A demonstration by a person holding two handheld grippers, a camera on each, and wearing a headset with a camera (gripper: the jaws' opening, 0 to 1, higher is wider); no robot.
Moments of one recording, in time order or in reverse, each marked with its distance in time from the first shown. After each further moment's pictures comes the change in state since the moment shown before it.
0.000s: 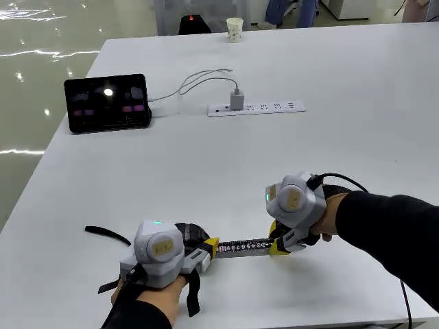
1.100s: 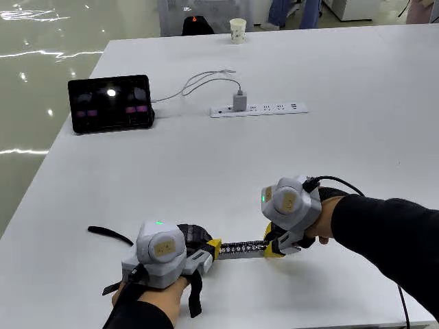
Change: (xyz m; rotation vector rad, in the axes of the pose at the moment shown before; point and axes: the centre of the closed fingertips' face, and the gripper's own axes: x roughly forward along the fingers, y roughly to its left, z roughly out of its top) left arm 0.000 0.000 -0.001 -0.012 0.005 -0.009; right arm 0.007 0.002 0.013 0.011 -0.018 0.003
